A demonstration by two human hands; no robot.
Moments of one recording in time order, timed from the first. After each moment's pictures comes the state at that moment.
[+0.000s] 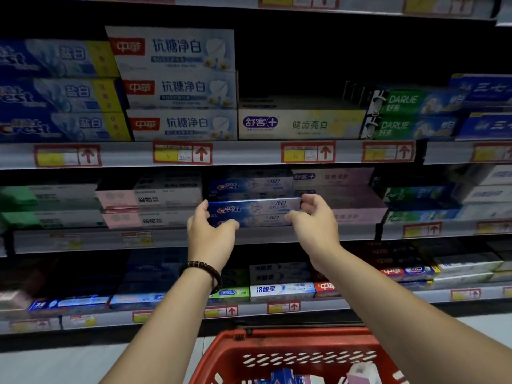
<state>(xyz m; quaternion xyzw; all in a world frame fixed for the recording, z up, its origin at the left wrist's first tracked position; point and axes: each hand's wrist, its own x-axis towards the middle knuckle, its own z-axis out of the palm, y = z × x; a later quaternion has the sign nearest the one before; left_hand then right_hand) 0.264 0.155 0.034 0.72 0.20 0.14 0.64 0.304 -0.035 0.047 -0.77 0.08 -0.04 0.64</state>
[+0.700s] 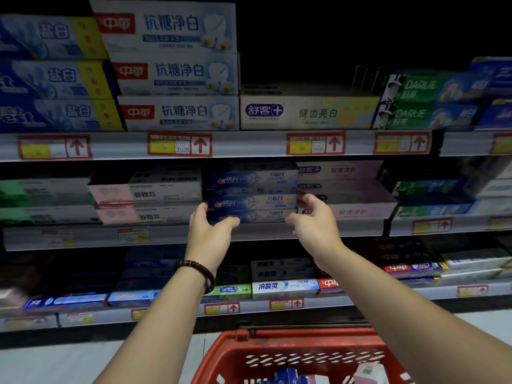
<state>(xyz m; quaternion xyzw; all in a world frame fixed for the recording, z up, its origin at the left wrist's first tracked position) 0.272 0.166 0.023 0.71 0.19 0.09 0.67 0.316 -0.030 0.029 -0.80 0.06 -0.01 0.59</state>
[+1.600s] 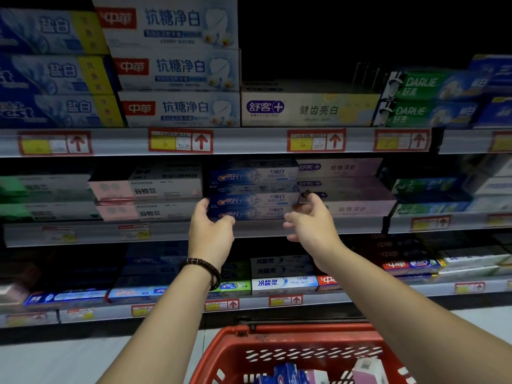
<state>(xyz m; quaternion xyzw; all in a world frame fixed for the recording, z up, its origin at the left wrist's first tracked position) 0.276 0.162 0.016 0.69 0.21 0.12 0.68 0.310 -0.030 0.027 -0.77 0.06 0.02 0.64</state>
